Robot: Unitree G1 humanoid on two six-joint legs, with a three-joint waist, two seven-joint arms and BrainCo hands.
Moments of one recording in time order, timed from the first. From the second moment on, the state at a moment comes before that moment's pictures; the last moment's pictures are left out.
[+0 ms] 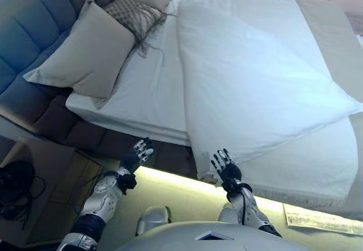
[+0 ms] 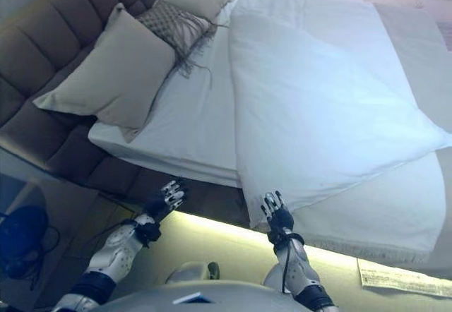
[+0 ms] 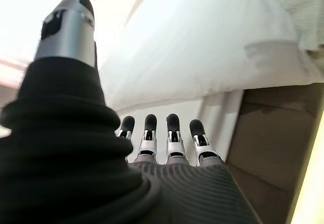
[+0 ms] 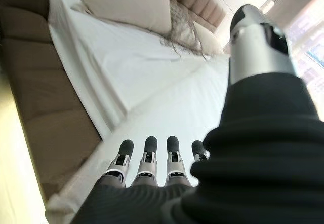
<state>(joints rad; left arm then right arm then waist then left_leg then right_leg) 0.10 0.39 -0.24 0.43 -0.69 -0.01 -0.29 0.16 -0.17 0.30 0.51 0.99 -0.15 0.02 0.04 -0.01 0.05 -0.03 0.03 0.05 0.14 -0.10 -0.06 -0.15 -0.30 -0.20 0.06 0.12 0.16</state>
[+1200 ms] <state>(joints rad) 0.19 0.32 -0.15 0.46 -0.69 -0.07 -0.30 0.15 -0.25 0.30 0.49 1.00 -0.08 0.03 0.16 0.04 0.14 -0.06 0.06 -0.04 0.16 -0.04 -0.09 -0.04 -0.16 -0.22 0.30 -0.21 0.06</state>
